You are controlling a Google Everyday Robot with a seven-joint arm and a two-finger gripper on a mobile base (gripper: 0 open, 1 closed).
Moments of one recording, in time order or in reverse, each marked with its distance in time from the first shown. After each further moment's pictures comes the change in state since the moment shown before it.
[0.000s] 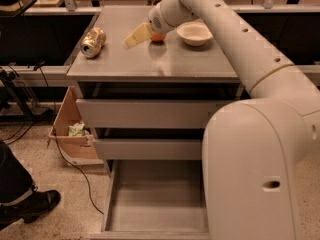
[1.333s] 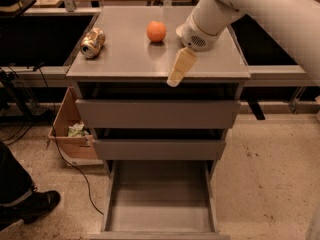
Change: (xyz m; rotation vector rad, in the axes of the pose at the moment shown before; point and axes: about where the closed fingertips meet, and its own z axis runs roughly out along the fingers) arm 0.106 0.065 -0.140 -0.016 0.378 -0.361
